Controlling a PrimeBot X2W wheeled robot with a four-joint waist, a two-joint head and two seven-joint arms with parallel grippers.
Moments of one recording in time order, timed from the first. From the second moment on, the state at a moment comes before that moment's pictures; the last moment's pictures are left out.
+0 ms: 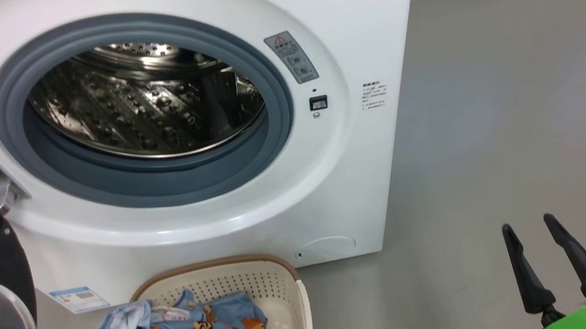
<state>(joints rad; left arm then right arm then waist) 0.07 0.04 -0.10 0.16 -0.39 0.01 -0.25 0.04 -0.06 -0.07 0.08 0.16 0.13 -0.25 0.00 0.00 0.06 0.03</state>
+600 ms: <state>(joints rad) 0.14 0.04 -0.10 0.01 -0.33 0.01 -0.25 0.09 -0.05 -0.08 0.08 0.13 0.13 -0.25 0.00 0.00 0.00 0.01</state>
